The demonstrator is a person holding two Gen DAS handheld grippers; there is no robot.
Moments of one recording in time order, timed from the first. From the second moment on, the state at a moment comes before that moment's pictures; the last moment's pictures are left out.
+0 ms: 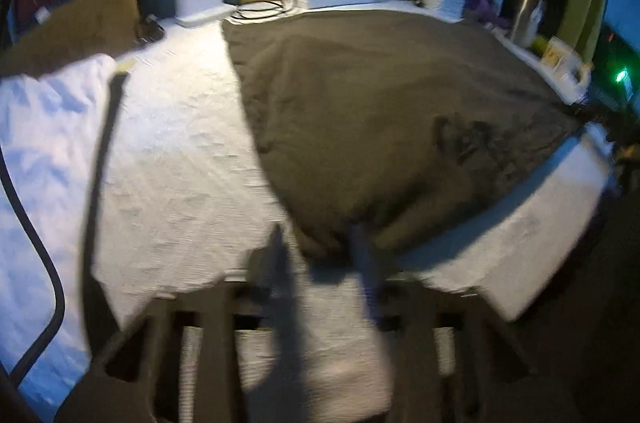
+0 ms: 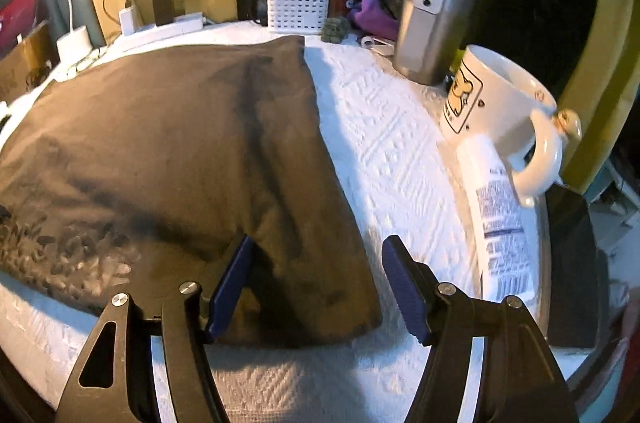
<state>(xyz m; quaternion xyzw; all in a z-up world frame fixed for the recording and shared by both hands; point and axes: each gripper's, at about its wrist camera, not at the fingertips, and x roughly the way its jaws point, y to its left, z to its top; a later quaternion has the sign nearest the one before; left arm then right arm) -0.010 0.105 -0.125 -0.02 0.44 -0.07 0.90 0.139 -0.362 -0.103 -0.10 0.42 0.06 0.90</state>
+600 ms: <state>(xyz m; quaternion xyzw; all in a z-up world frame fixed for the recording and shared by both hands) -0.023 0.123 -0.104 0.05 0.45 0.04 0.89 0.128 -0.374 -0.103 -0.08 0.42 0.06 0.90</state>
